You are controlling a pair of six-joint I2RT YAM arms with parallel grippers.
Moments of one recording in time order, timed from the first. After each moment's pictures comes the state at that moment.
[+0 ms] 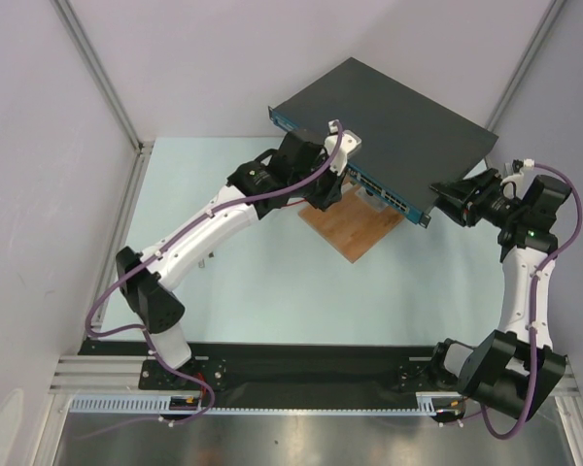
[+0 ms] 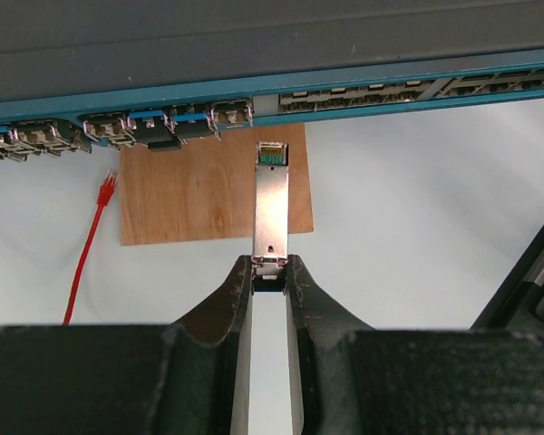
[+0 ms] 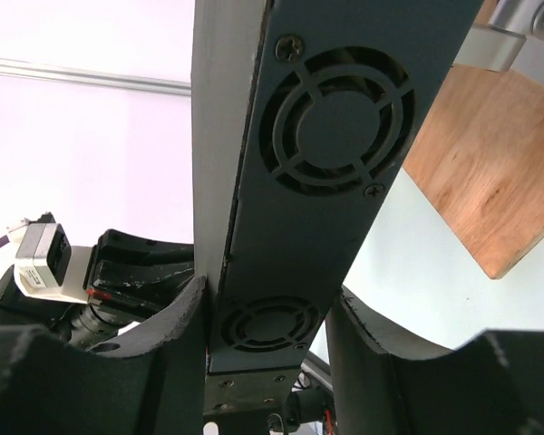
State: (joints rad) left arm -0.81 1.74 1.86 -0.70 0.10 0.01; right arm -0.42 1.14 0.99 -0.26 -1.08 0.92
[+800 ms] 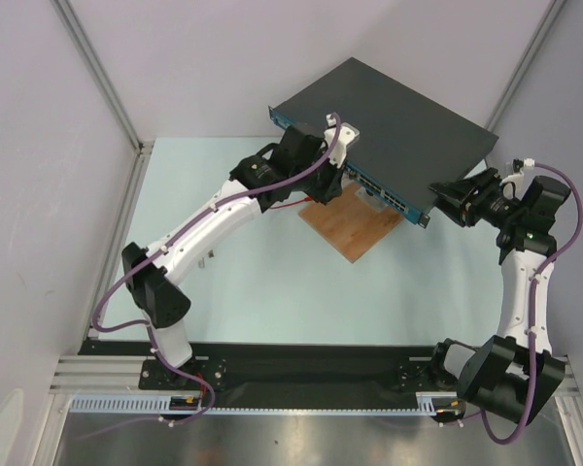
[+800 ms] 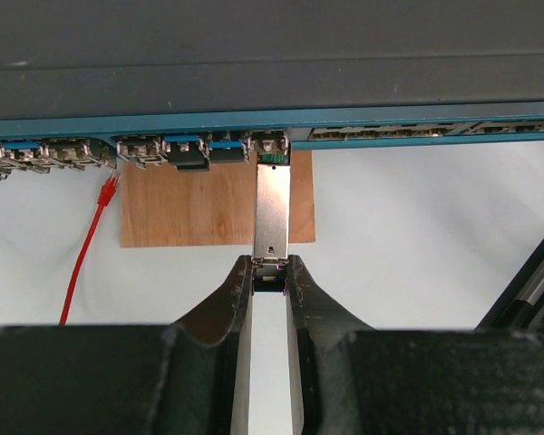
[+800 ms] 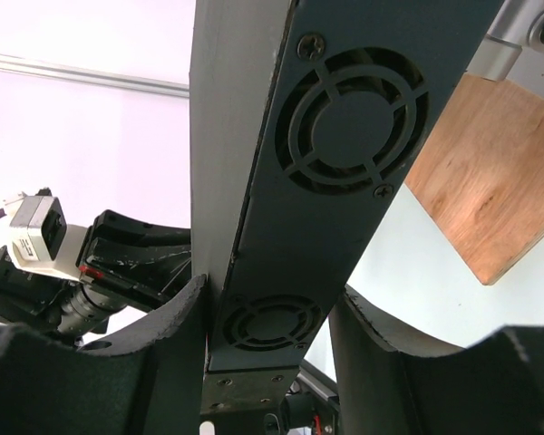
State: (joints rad) left arm -0.79 1.79 1.91 -0.71 0.10 -0.03; right arm -0.41 1.12 0.98 -0.25 -1.05 0.91
